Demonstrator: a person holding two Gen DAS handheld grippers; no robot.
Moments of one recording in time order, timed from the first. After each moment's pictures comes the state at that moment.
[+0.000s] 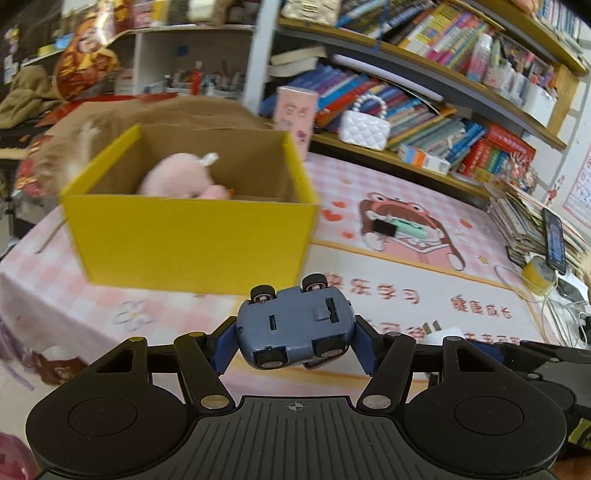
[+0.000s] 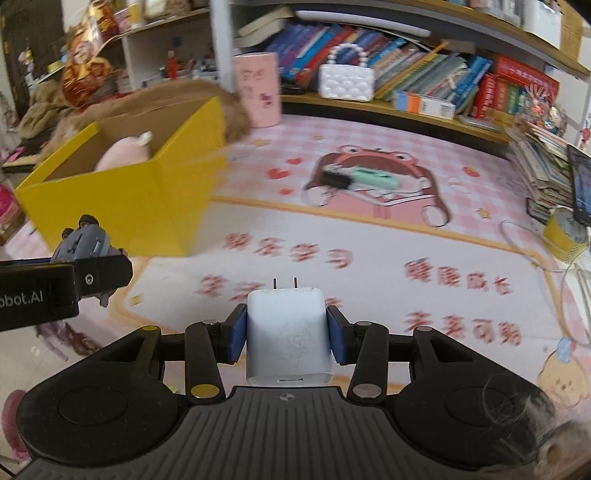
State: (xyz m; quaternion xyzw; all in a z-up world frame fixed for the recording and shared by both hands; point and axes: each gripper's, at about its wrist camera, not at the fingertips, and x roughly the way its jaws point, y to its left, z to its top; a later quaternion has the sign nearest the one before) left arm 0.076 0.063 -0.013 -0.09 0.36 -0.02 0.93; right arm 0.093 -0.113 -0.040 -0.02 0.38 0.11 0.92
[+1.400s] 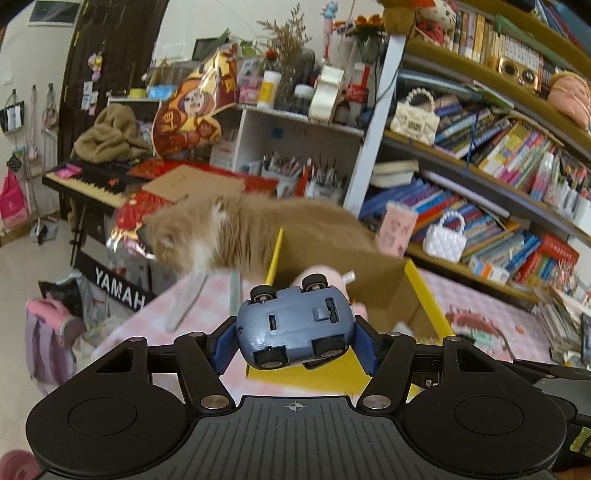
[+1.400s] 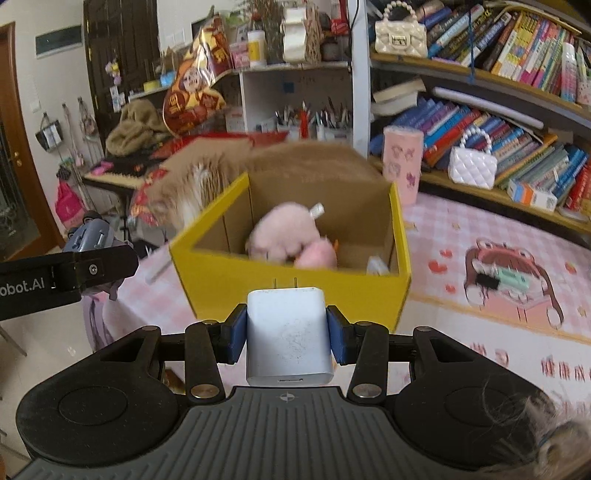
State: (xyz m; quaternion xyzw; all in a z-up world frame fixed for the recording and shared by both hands) left arm 0.051 0.209 0.049 -0.13 0.23 0.07 0.96; right arm 0.098 0.042 0.028 -0.03 0.30 0.23 0.93
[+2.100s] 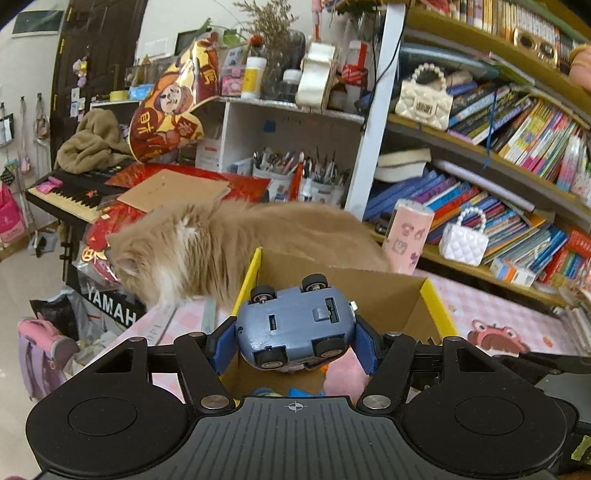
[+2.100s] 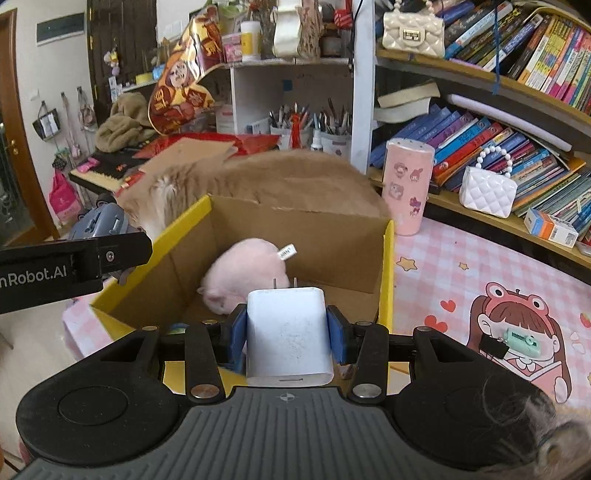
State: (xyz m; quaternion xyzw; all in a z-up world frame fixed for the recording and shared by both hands) left arm 0.161 0.187 0.036 -0.10 0.26 0.08 0.96; right arm 0.209 0.042 0.014 -0.07 0.31 0.23 0.92
